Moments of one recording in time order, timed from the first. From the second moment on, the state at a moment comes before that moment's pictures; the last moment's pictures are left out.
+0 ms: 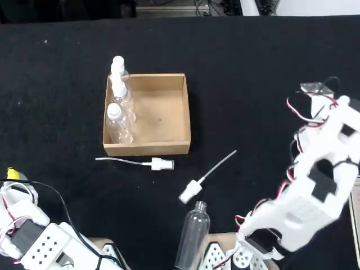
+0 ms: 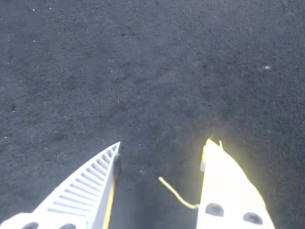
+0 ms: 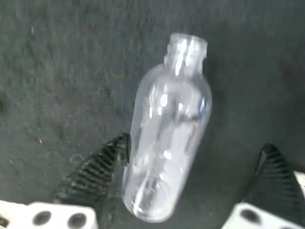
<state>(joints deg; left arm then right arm) -61.5 -92.4 86.3 50.1 11.1 37.9 22.6 -3.8 83.1 46.1</state>
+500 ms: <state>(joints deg) -61.5 -92.4 86.3 50.1 11.1 38.6 31.5 -10.3 84.1 45.9</state>
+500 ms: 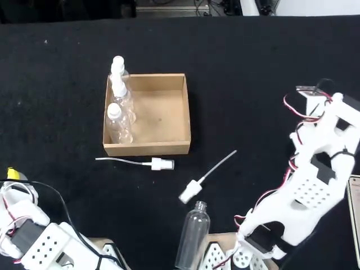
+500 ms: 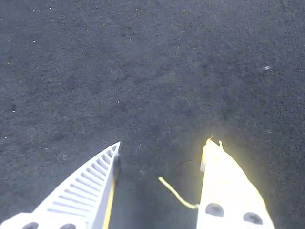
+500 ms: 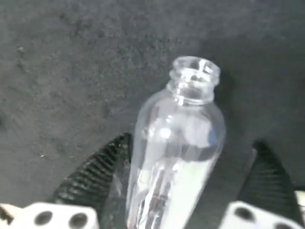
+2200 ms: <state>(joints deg) -61.5 -92.4 86.3 50.1 11.1 35.6 31.4 -5.8 73.0 74.8</state>
